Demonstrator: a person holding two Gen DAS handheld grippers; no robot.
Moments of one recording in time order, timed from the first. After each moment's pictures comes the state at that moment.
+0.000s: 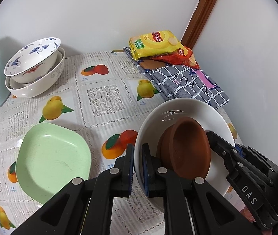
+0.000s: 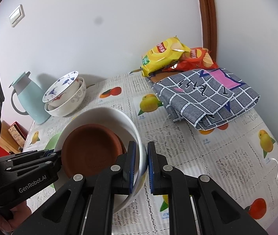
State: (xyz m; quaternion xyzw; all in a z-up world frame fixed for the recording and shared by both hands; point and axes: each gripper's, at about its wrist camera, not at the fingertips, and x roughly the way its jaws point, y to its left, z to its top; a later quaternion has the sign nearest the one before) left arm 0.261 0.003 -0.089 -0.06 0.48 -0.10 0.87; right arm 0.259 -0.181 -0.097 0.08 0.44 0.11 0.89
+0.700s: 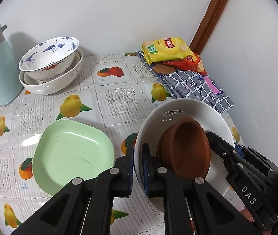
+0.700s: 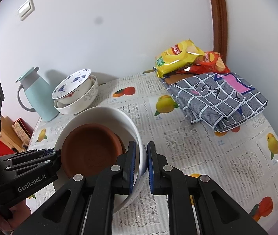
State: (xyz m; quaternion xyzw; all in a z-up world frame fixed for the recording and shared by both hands) left arm 0.251 0.040 -0.082 -0.07 0.48 -0.09 0.87; right arm 0.254 -0.143 -0.089 0.06 0.43 0.12 0.89
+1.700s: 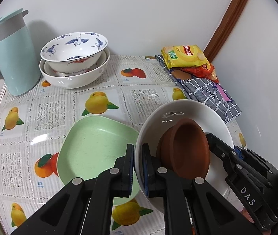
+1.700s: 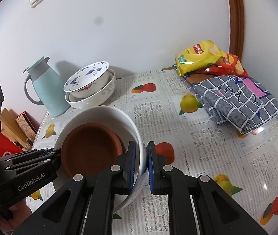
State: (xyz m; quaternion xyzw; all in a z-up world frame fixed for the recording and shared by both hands) left arm 0.246 0.098 -0.086 -0.10 0.47 -0.07 0.87; right arm 0.256 -0.088 -0.093 0.05 0.44 0.15 0.88
